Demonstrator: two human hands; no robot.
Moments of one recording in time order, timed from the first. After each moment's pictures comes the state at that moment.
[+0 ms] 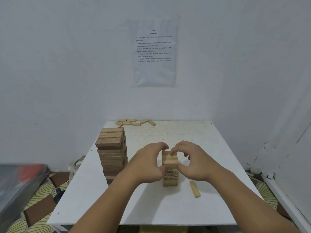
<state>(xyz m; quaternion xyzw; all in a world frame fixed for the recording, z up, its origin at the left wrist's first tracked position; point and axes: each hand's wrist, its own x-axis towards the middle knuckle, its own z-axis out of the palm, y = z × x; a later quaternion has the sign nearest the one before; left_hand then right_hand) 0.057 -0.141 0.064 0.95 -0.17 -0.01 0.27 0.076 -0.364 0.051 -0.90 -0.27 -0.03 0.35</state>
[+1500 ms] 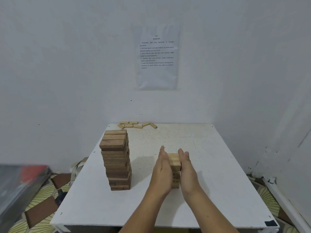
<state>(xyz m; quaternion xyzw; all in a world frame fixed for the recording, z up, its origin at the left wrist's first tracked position) 0.038 -0.205 0.022 0.75 0.03 0.00 0.66 0.032 -0.297 0.038 -0.60 0.07 0.06 0.79</state>
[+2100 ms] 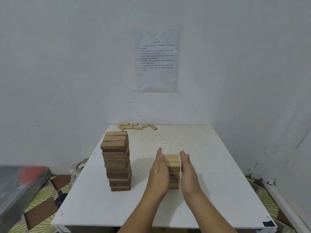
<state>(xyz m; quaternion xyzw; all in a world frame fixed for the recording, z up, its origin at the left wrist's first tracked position) 0.030 -0.199 0.030 0.76 0.04 0.01 0.65 0.016 -0.296 0.057 -0.60 0.09 0.05 0.79</state>
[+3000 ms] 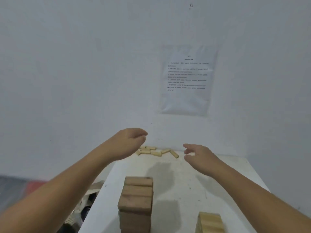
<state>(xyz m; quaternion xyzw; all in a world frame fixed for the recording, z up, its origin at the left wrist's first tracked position) 0.176 0.010 0.190 0.95 -0.06 0.02 0.30 0.221 -0.271 0.127 -0.93 -0.10 0.07 0.35</state>
